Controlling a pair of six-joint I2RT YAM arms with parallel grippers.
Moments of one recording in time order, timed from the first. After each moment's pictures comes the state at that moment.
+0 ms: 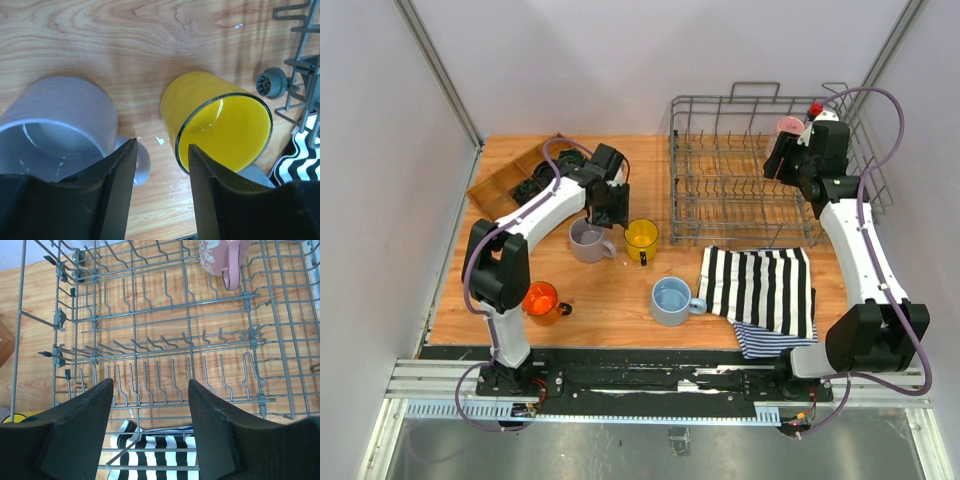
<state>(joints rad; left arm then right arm) -0.47 1.85 1.54 -0.77 0.03 -0.44 0.02 1.41 1.38 -0.48 -0.02 0.23</state>
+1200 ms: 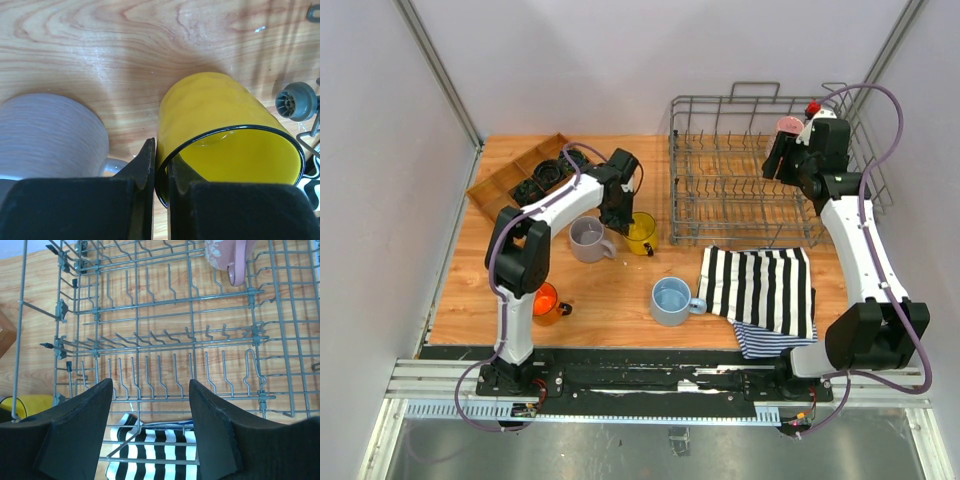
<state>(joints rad) -0.51 2.04 1.66 -0.82 0.00 -0.44 0.02 1.41 1.40 -0.51 -0.05 0.21</state>
